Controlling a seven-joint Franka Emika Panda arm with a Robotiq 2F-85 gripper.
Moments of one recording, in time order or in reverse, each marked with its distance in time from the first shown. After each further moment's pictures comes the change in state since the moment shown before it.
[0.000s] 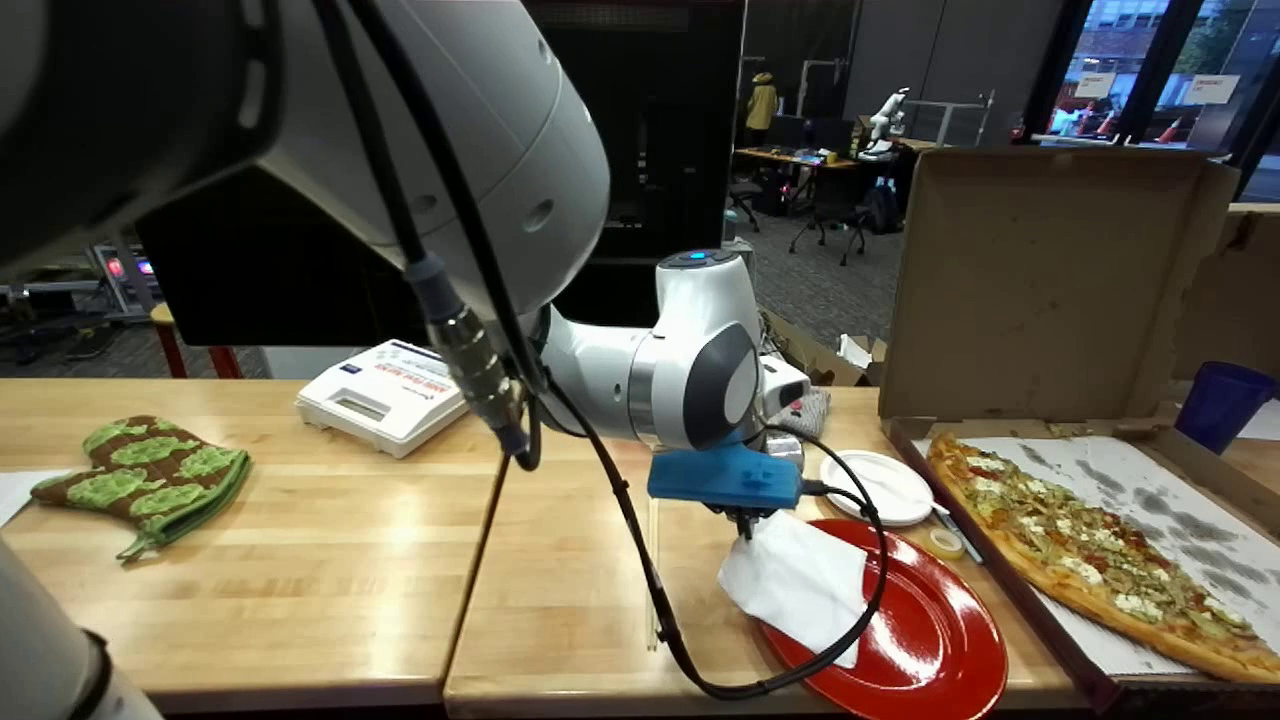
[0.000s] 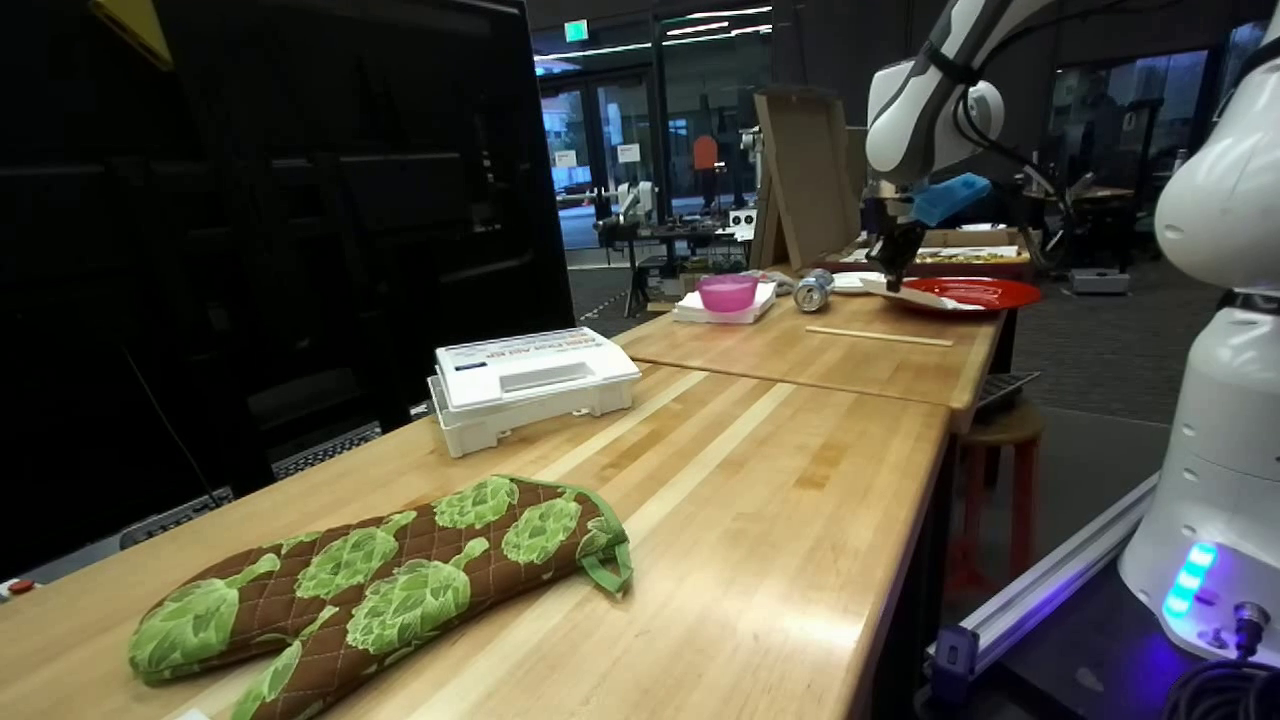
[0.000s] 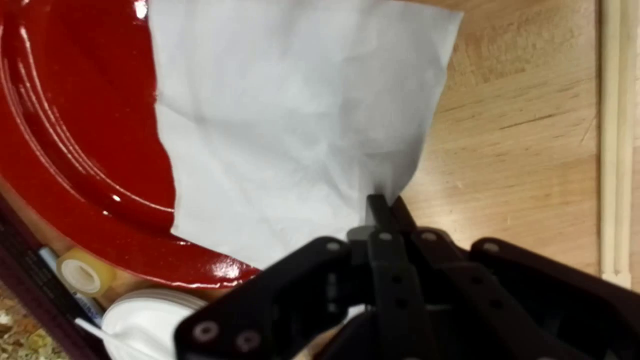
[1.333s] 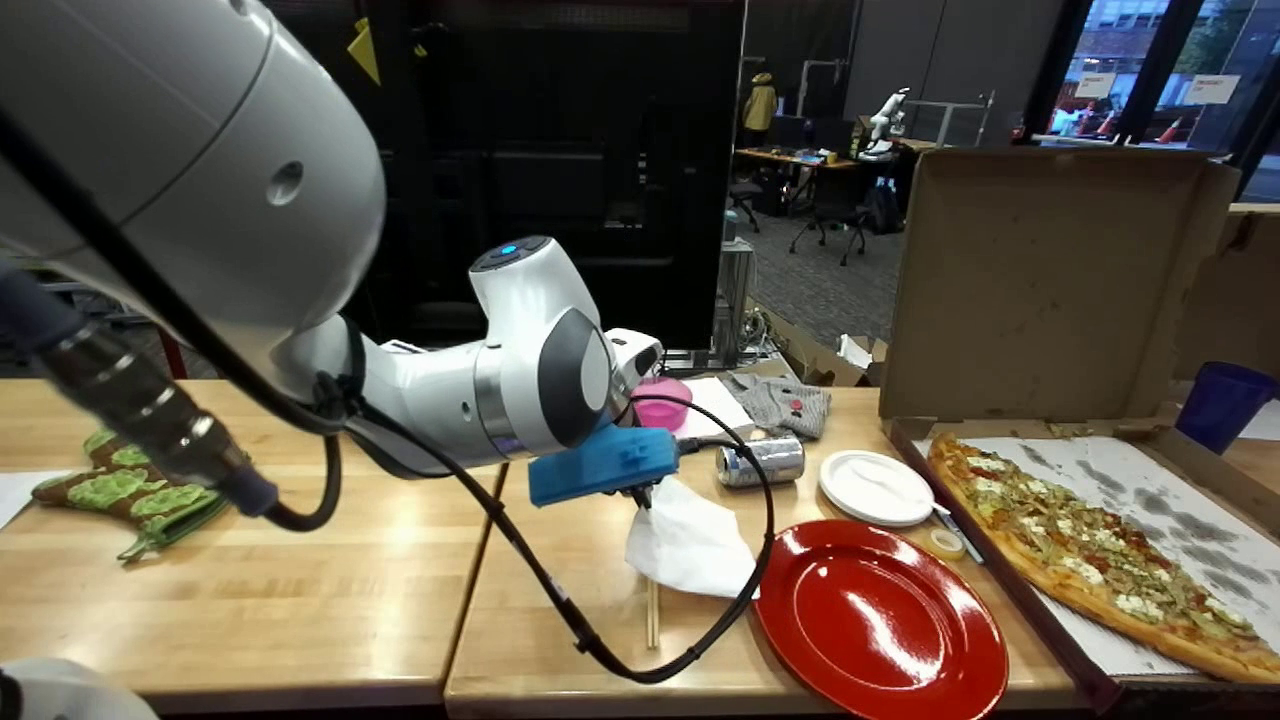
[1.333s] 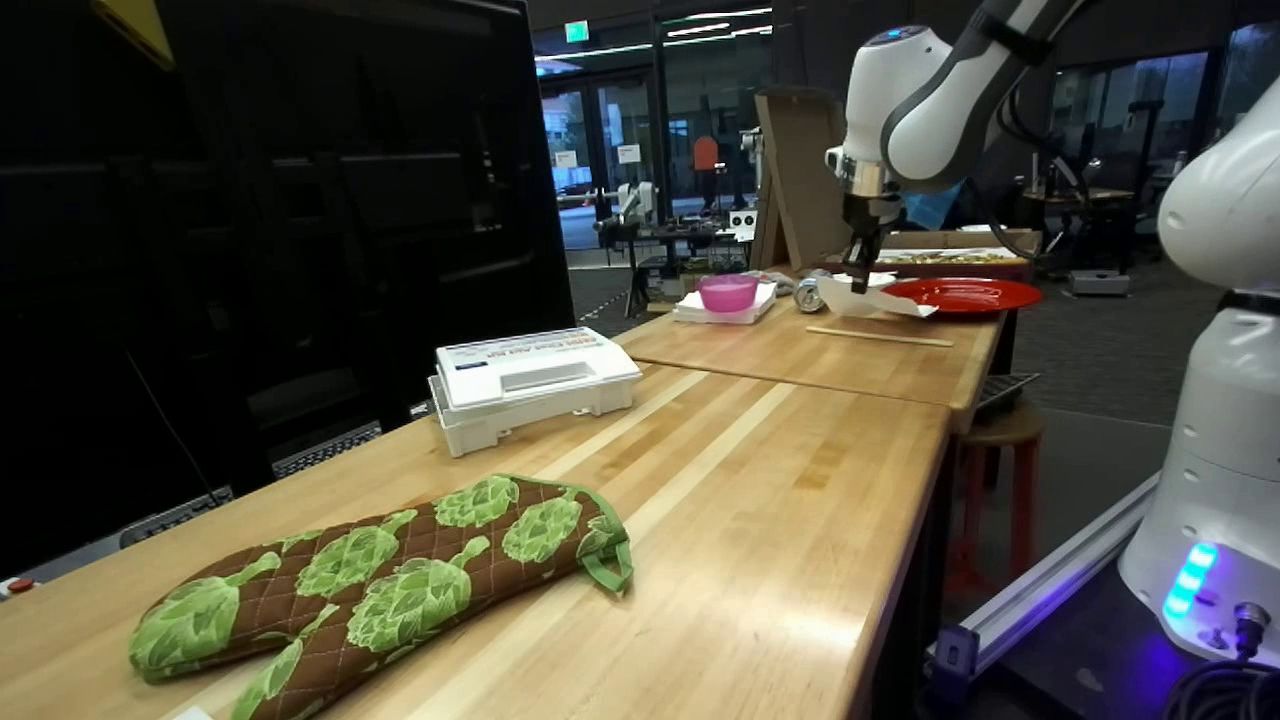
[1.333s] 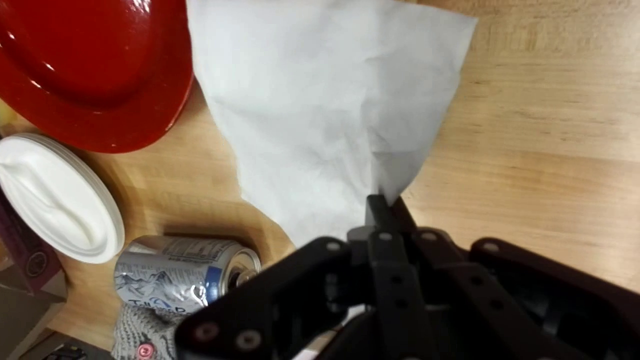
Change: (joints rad) arm 0.011 -0.265 0.205 -0.269 -0.180 0.111 0.036
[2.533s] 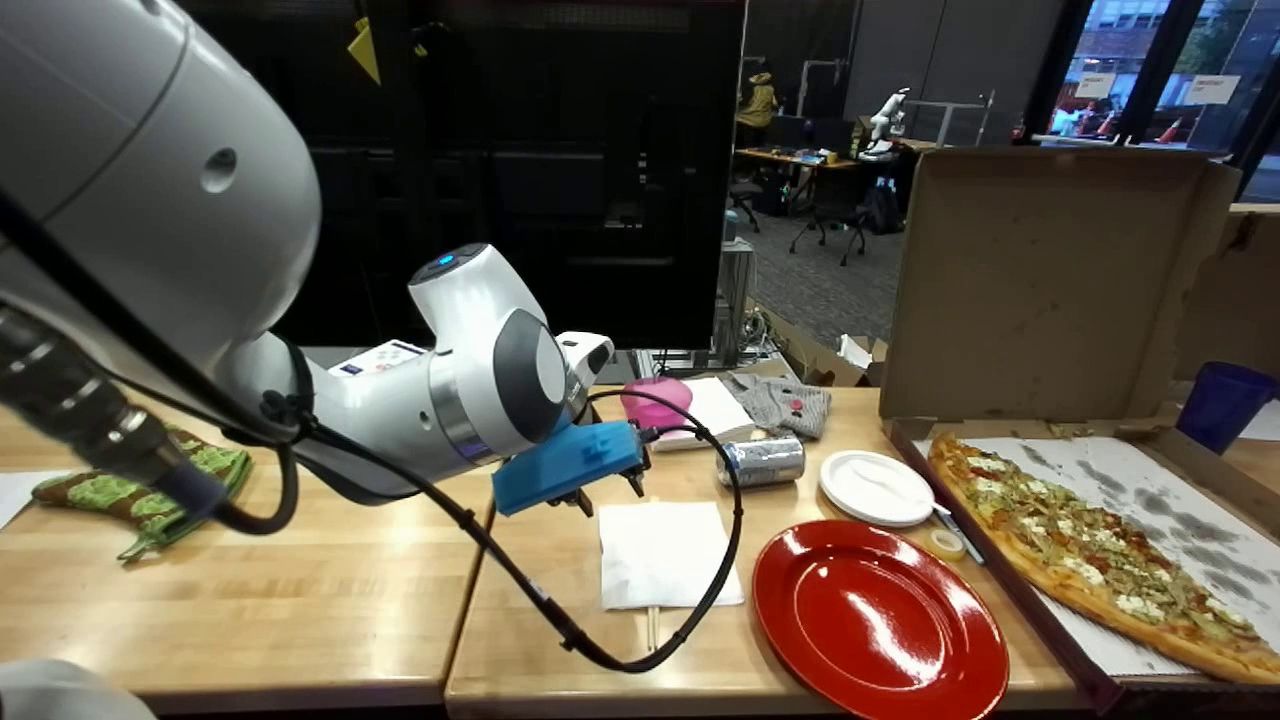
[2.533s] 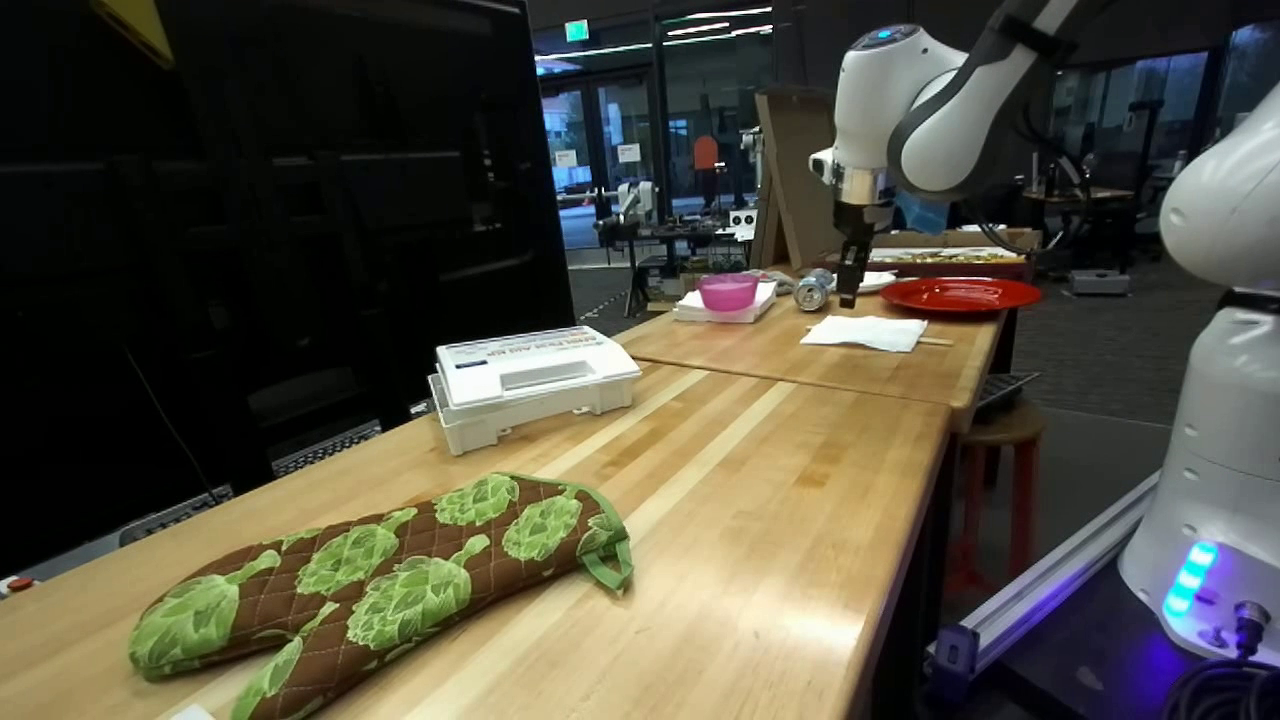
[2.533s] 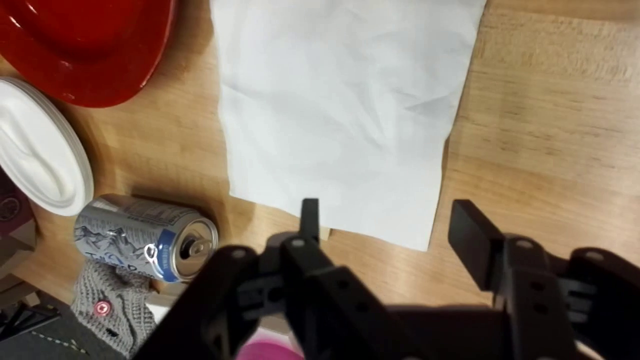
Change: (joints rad) arm 0.008 -0.050 0.077 -0.054 -0.097 0.000 0.040
